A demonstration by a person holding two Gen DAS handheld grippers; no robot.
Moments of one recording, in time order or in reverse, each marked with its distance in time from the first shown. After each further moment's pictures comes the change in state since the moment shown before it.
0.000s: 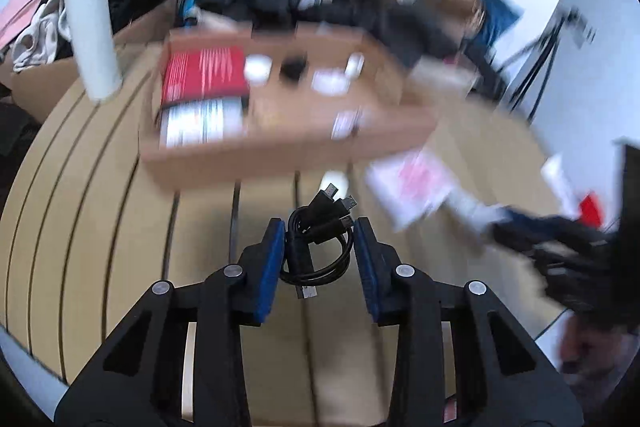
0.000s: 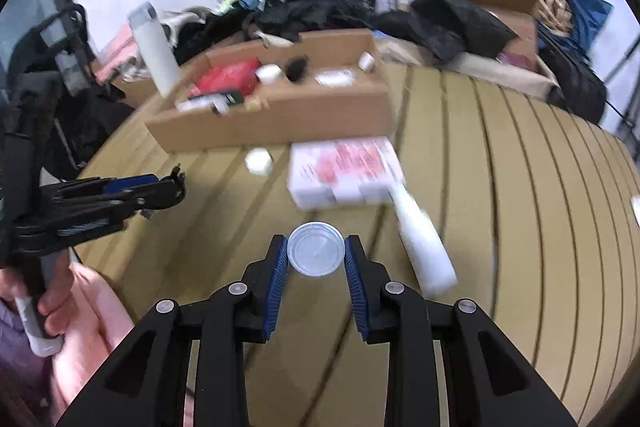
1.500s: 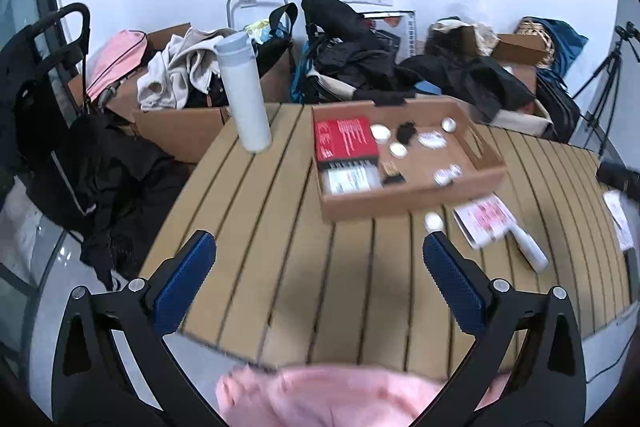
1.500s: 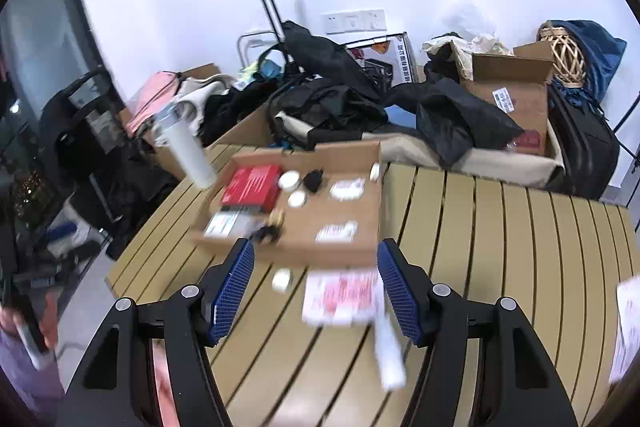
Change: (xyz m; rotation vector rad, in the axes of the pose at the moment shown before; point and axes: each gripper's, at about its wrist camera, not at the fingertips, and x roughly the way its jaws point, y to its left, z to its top) left arm -0.144 0.000 -0.006 0.006 -0.089 0.413; right arm -0.098 -0.018 0.069 -0.001 -0.096 0.082
